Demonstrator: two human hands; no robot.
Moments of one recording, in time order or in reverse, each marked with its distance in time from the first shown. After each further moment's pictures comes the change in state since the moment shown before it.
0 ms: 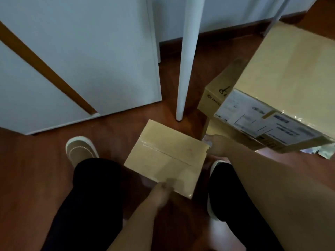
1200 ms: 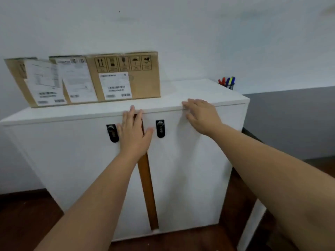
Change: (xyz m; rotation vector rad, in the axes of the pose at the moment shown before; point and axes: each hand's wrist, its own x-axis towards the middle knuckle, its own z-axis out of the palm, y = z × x) left_hand -0.256 0.298 -0.510 0.442 1.296 0.968; right_hand -0.121 -0.481 -0.392 -0.146 1.164 -0.663
